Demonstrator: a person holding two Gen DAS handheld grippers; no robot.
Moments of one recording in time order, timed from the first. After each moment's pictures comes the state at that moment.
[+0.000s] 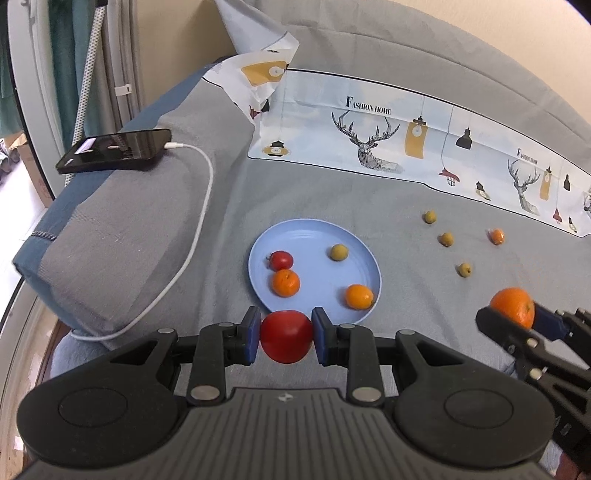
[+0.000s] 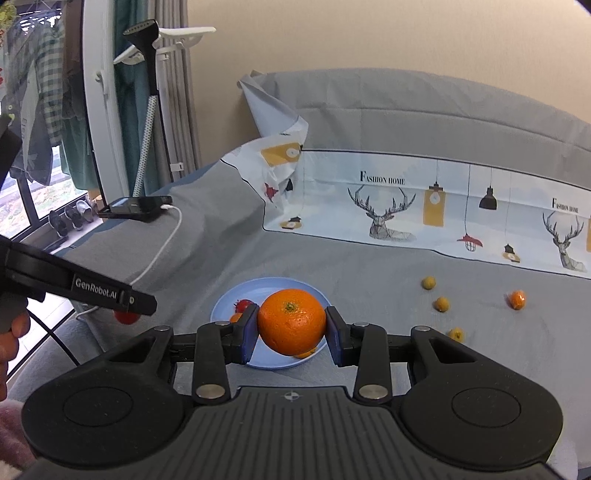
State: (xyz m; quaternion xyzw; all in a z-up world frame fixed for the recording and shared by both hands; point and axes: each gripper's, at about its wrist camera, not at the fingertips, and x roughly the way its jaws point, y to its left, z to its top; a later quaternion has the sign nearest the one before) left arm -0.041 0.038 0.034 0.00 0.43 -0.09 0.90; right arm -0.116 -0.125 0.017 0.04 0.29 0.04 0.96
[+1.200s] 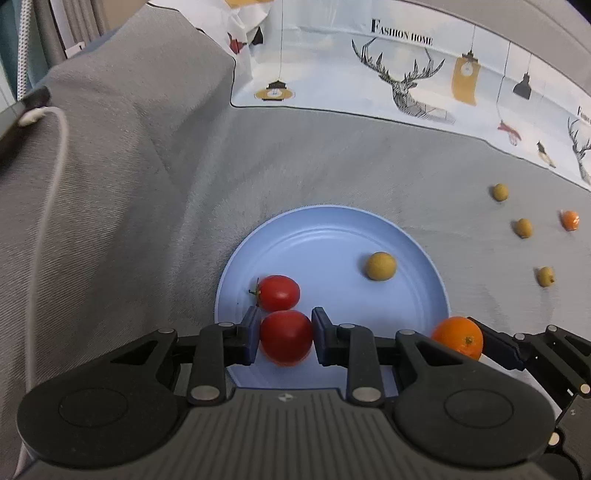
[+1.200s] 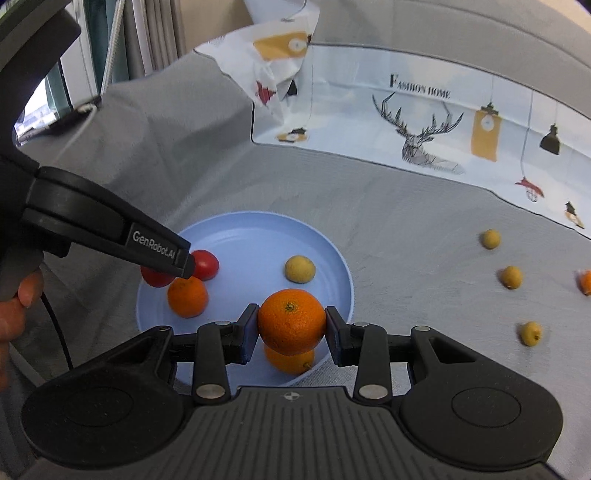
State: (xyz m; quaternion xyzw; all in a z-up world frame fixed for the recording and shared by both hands) left arm 0.123 -0.012 -0.085 0.05 0.51 -0.06 0.86; right arm 0.056 -0.115 -0.113 0.02 0.41 0.07 0.91
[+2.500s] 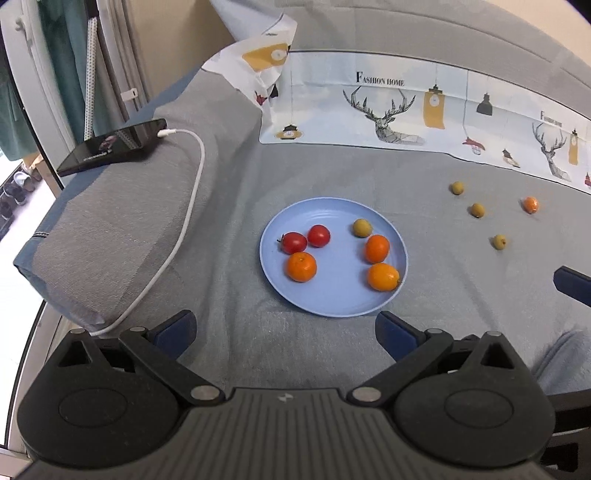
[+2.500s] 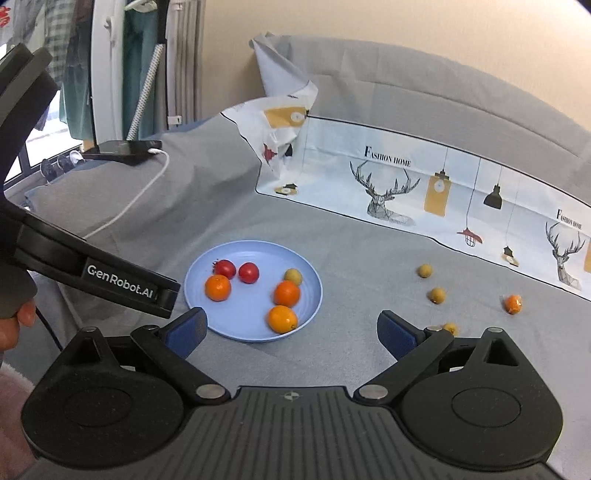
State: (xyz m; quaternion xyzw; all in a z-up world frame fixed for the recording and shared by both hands) left arm -0.042 0.015 0.000 0.07 0.43 -0.04 0.90; right arm -0.100 -0.115 -0.011 -0.03 0.32 0.05 0.95
